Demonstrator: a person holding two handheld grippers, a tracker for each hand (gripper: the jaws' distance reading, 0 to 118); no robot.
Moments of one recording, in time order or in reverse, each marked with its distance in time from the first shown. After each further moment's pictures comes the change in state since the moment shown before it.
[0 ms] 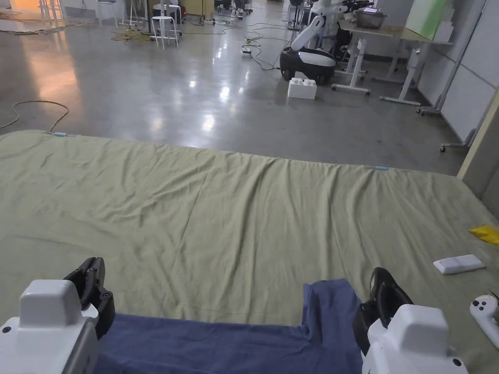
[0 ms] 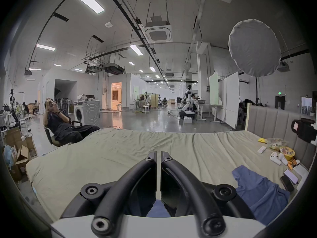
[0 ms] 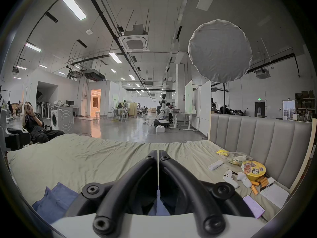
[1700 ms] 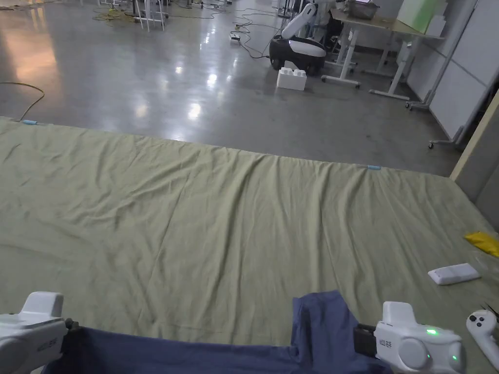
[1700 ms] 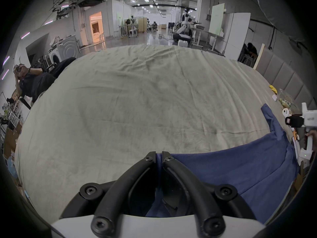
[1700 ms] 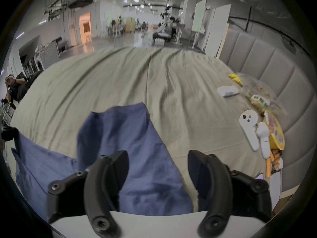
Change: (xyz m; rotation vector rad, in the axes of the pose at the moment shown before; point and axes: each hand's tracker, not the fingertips) left arm -0.047 -0.110 -0.195 -0.753 -0.130 -0.033; right arm 0.098 -0.163 -0.232 -0.952 0.060 0.064
